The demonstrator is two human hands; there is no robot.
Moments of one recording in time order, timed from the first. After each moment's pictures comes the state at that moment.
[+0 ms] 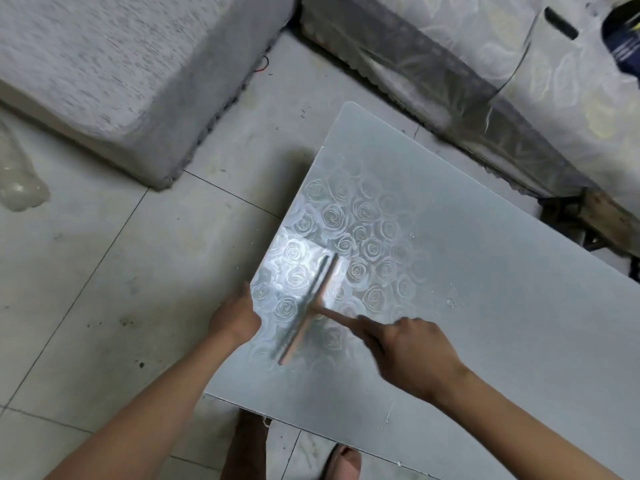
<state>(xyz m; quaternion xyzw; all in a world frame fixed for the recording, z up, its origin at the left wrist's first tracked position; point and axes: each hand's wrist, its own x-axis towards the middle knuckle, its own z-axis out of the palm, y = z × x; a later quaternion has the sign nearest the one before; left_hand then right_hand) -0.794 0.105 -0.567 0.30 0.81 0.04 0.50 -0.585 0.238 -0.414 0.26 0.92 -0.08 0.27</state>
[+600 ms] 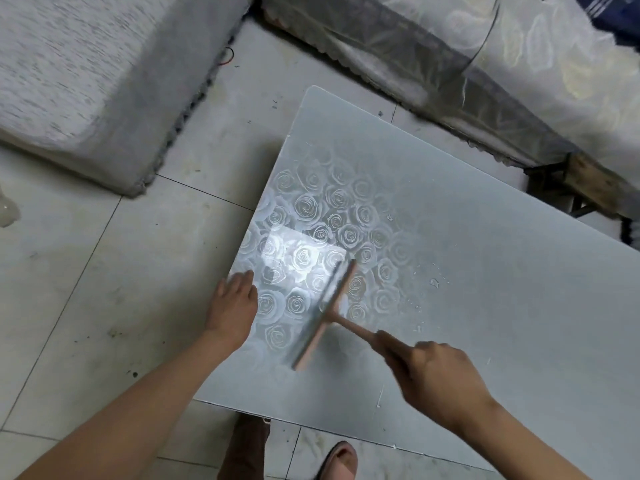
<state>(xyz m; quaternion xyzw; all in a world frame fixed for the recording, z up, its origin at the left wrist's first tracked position) -0.768 0.129 -0.568 0.62 0.70 -0.23 0.26 -0.510 0.228 -0.395 0.35 0.89 -0.07 0.29</state>
